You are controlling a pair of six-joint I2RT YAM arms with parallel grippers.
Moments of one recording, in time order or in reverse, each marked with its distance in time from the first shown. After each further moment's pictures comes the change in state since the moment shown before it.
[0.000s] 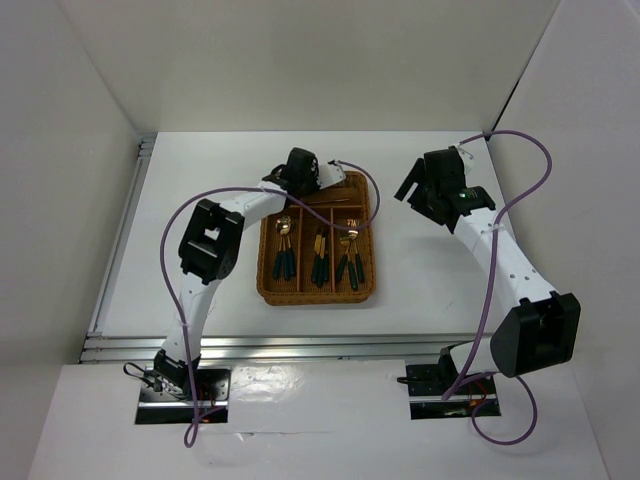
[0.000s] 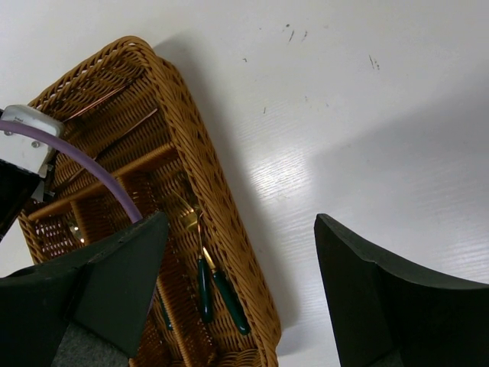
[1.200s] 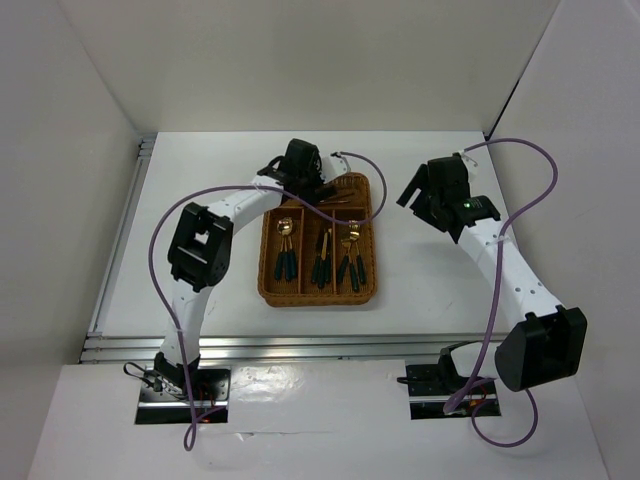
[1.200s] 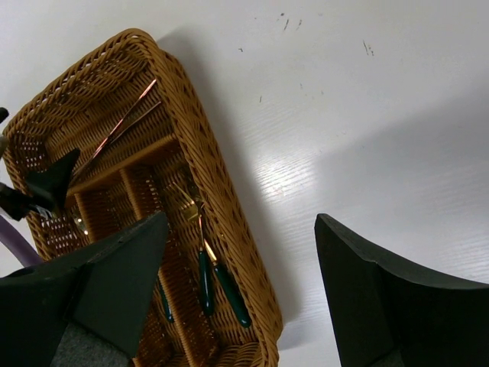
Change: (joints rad) left arm -0.023 -0.116 -0.012 -0.117 0.124 -0.095; right arm 0.000 -0.073 -0.064 0.003 -0.004 0.018
